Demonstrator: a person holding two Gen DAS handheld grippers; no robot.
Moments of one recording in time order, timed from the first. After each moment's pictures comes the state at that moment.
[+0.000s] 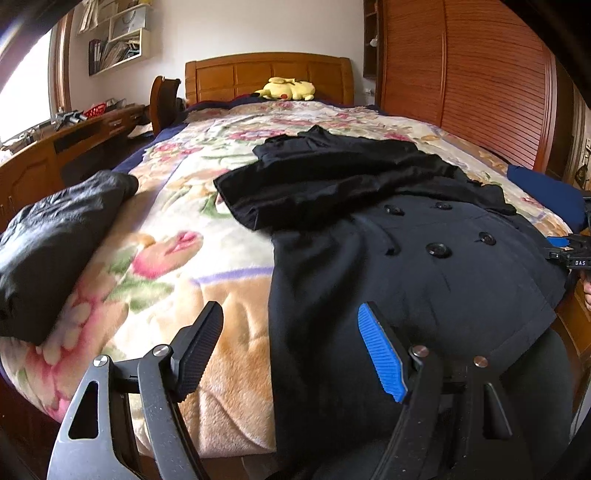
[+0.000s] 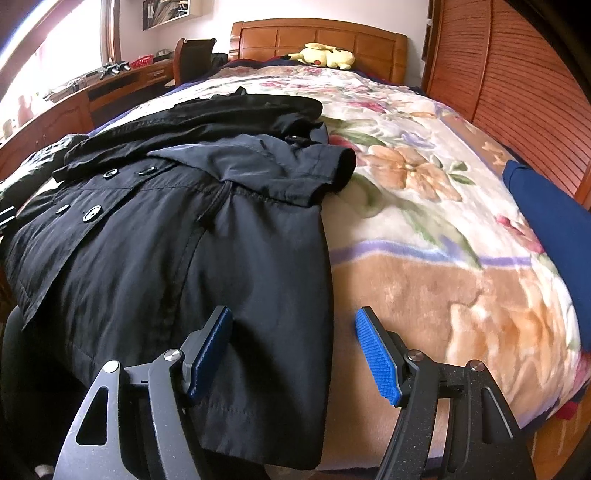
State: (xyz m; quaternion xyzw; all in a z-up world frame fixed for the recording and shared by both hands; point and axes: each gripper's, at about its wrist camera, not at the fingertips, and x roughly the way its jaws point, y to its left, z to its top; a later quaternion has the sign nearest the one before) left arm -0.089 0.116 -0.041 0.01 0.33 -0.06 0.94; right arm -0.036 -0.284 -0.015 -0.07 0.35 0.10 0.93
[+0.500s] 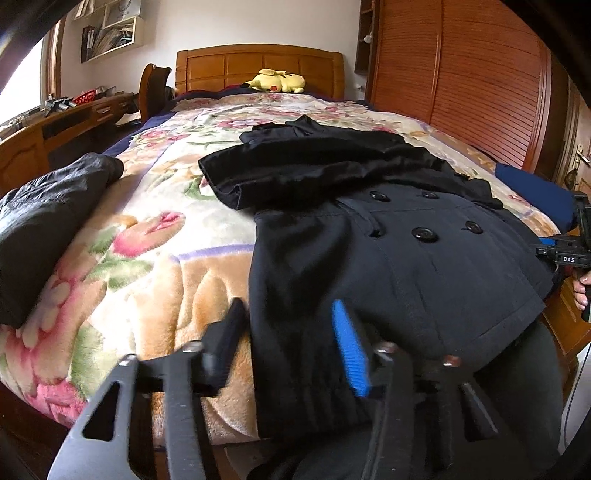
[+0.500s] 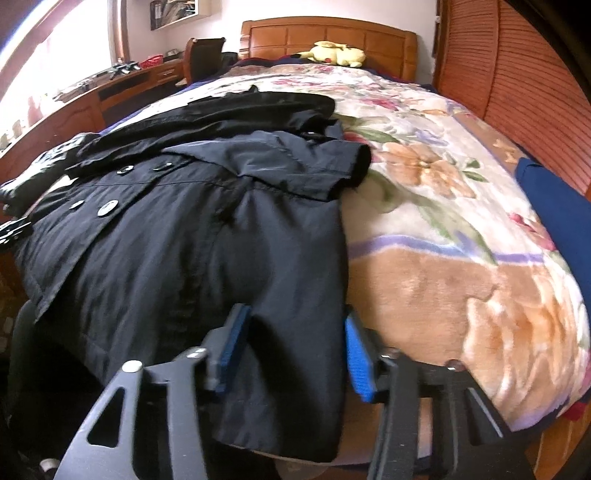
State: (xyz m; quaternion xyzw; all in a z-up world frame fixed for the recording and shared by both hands) left arm -0.093 0.114 -0.048 -0.01 0.35 -0.09 0.93; right arm -0.038 -0.280 -0.016 -0.07 0.36 0.13 0.92
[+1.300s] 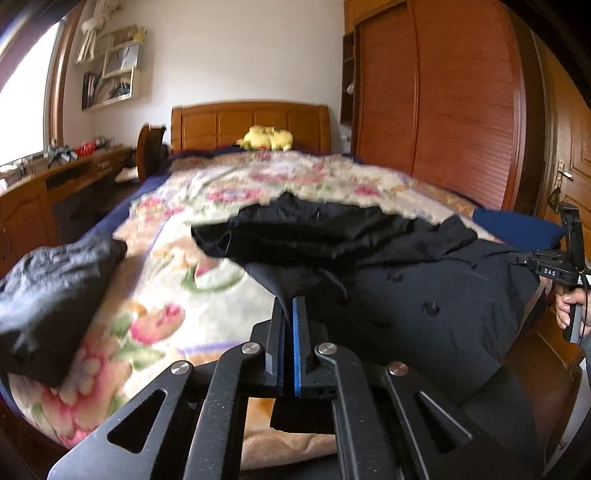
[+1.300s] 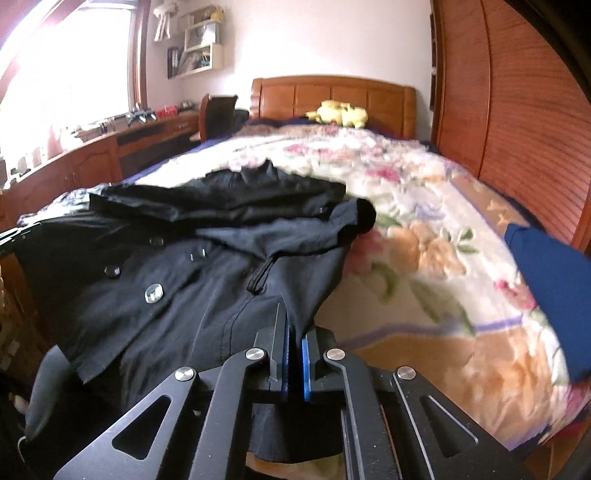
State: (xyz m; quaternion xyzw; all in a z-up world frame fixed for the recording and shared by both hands) left arm -0.119 0.094 0.041 0.00 0.23 -0.10 0.97; right arm -0.080 -0.271 0.041 -0.05 0.23 0.14 0.96
